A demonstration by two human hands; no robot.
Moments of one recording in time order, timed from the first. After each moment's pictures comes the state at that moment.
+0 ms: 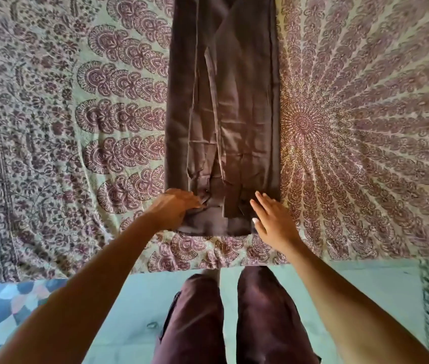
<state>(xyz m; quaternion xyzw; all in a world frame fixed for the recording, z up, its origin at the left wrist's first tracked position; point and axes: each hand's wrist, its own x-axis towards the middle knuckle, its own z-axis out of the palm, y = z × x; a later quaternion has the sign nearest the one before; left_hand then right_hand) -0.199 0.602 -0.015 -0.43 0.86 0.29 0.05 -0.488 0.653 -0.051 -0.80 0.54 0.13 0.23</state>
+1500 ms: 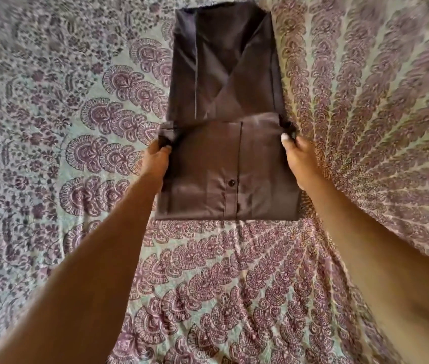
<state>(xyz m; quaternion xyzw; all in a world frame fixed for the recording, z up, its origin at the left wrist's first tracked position) -0.202 0.335 -0.058 -0.76 0.30 0.48 -0.33 -0.488 0.334 -0.063 -0.41 0.72 -0.34 0.45</state>
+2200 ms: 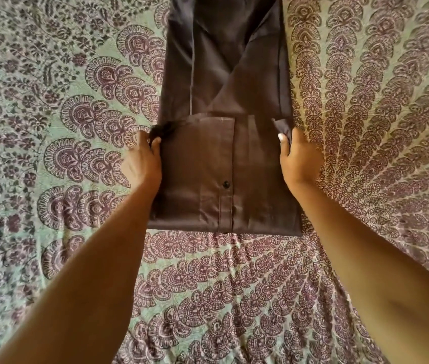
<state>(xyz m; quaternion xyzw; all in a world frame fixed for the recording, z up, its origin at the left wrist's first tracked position) -0.198 0.305 -0.097 -0.86 0.48 0.12 -0.08 -0.487 0.298 -0.107 -0.63 0.76 -0.14 0.04</state>
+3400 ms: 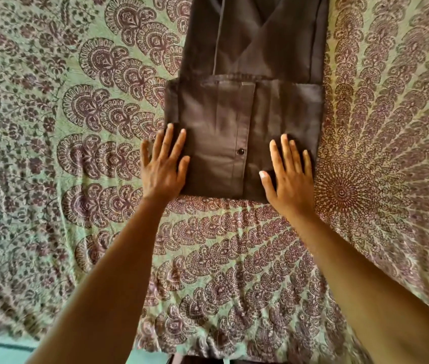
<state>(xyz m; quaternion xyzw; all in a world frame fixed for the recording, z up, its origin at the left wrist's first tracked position) -0.192 0.416 -0.104 -0.72 0.67 0.16 0.04 -0.467 0.406 -0.109 -0.78 0.61 0.02 0.12</state>
